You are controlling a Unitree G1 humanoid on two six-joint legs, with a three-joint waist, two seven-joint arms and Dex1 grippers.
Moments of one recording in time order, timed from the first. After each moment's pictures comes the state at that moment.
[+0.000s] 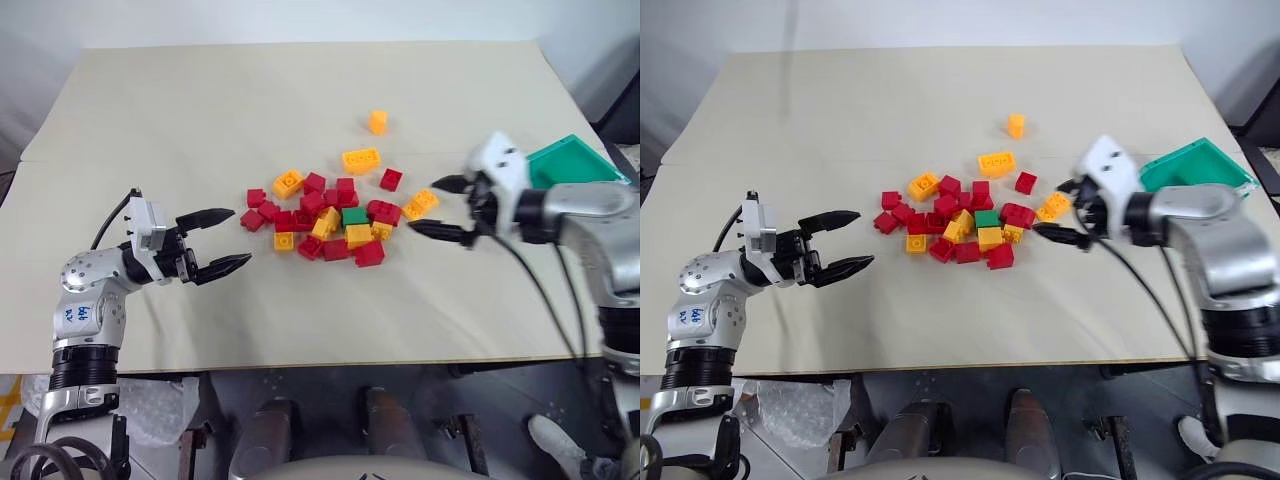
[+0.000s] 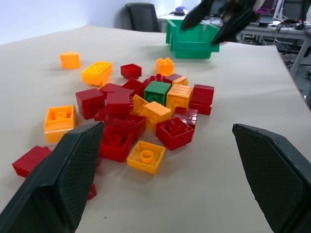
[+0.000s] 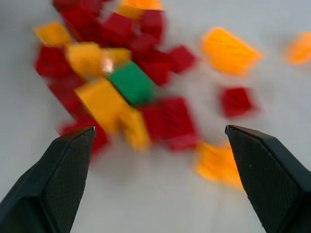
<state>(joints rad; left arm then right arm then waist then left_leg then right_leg) -0.39 0.60 0.20 0.25 -0.51 0.05 -1.24 -0.69 -0.75 0.12 -0.16 0.33 0.88 0.89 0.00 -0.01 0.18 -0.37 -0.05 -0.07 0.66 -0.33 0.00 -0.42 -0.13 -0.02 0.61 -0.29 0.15</state>
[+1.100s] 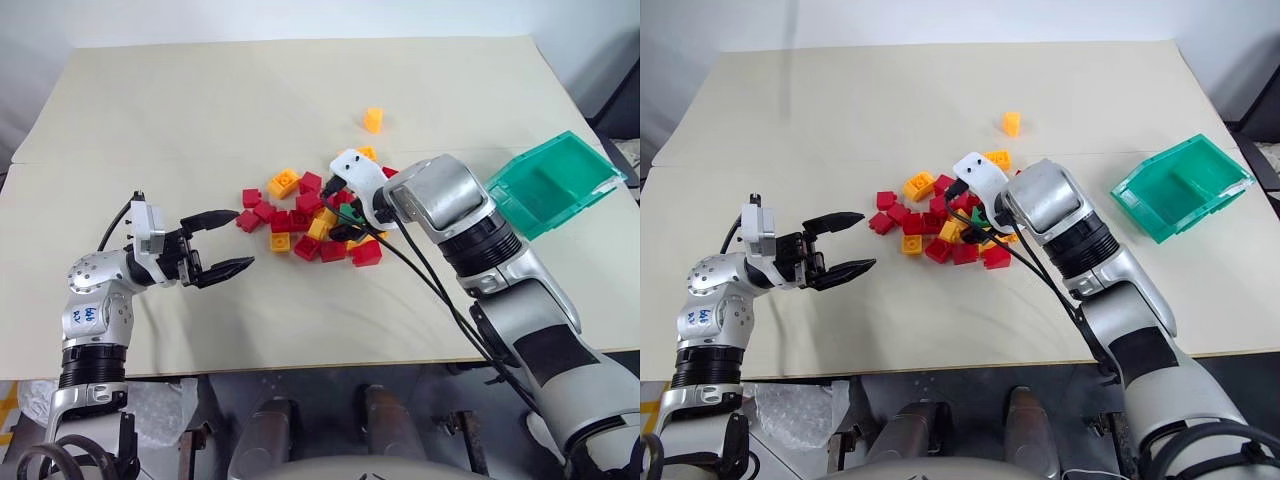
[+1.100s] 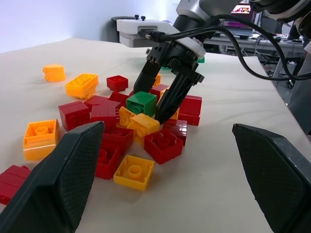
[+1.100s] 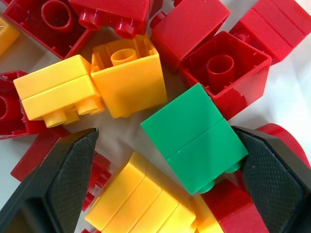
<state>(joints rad) -0.40 0.57 0.21 0.28 -0.53 0.02 -1.29 -1.17 -0.32 0.47 0.32 0.15 1.30 0.64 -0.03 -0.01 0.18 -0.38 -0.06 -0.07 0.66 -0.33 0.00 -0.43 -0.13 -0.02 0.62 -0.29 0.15</state>
